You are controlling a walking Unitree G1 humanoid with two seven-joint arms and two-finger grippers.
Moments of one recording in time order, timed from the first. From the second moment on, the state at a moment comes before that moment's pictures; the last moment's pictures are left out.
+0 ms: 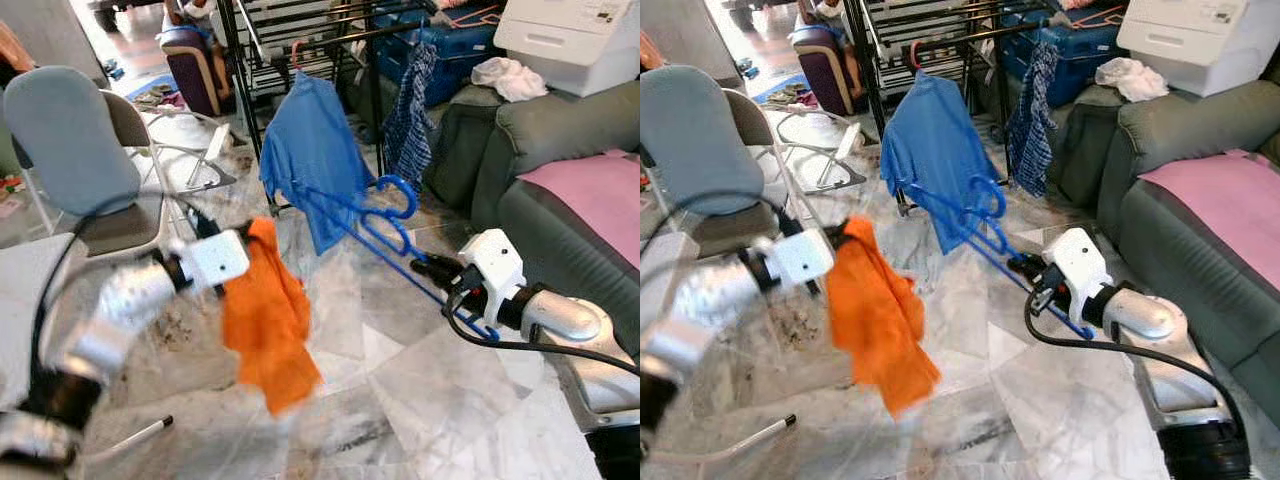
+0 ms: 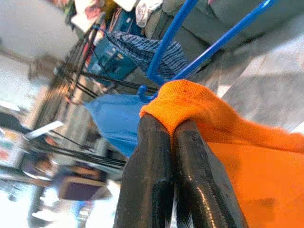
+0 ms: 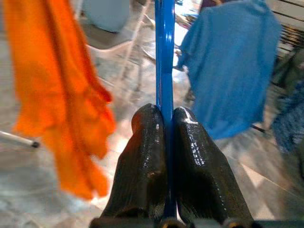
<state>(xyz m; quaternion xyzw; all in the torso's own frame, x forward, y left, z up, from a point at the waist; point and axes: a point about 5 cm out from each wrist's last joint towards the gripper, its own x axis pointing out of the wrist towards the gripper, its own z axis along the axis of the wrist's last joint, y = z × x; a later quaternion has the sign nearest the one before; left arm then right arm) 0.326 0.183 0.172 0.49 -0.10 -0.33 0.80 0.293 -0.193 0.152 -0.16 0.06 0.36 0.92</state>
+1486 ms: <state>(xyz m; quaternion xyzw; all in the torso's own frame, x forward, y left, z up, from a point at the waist) 0.352 0.201 0.142 0.56 -0.04 -0.33 0.76 0.266 -0.220 0.165 -0.18 0.16 0.51 0.82</state>
